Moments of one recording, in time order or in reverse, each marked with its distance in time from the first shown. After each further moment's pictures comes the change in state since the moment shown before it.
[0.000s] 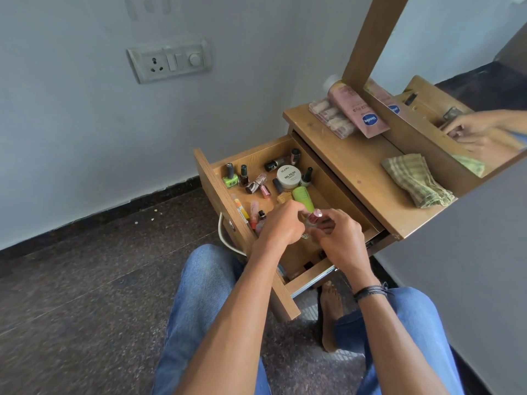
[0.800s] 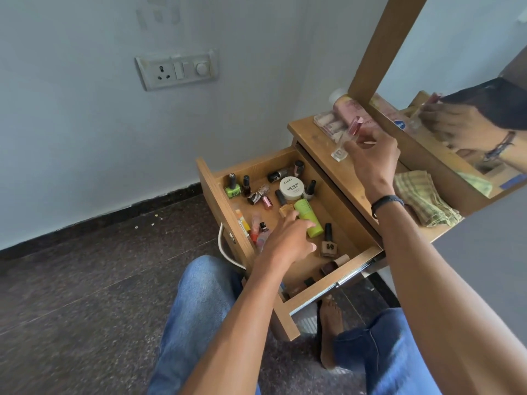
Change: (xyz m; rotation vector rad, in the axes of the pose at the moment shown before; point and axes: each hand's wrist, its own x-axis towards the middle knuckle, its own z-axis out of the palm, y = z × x) left_hand 0.013 -0.003 0.011 0.088 -0.132 0.048; right_hand 0.145 -0.057 -0.067 0.212 0.382 0.071
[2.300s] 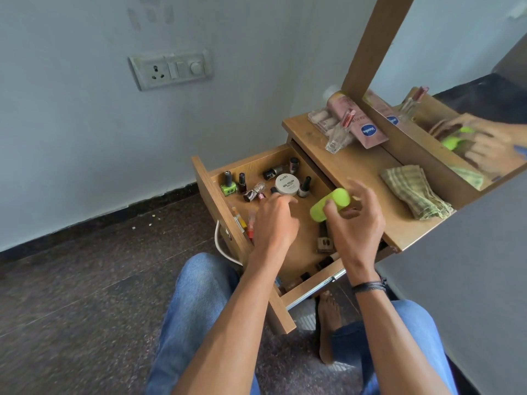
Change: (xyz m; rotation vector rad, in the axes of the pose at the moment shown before) left_hand -0.004 0.002 -0.009 -0.049 0.545 -0.011; right_hand -0.127 0.052 -0.009 0.045 0.086 -0.263
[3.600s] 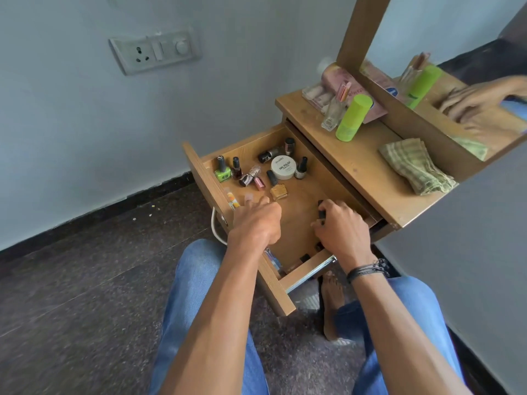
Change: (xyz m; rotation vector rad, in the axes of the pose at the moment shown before) left_hand -0.010 -0.009 -0.031 0.586 -0.566 0.022; right_hand -0.020 0.023 0.005 -0.704 -0.603 0.100
